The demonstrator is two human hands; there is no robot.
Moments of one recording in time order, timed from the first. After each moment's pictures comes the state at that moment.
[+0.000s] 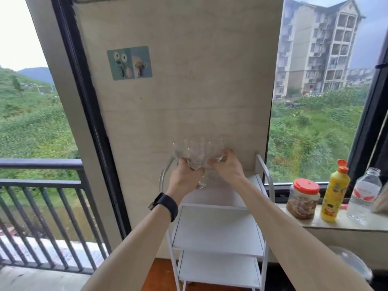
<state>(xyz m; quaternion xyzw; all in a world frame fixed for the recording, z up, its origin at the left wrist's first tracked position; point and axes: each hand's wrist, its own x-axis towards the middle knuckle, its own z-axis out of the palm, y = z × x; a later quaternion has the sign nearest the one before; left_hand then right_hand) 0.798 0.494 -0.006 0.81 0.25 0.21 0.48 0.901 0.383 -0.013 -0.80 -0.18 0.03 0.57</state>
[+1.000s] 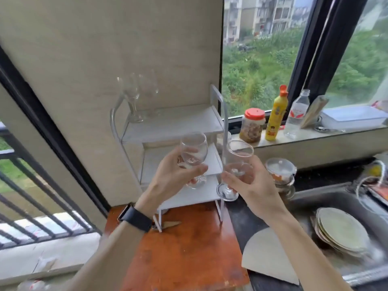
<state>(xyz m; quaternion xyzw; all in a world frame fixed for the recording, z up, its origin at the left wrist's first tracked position) 0.695 0.409 -0.091 0.81 0.02 0.10 0.57 0.712 0.195 -0.109 -0.74 -0.15 0.03 0.66</state>
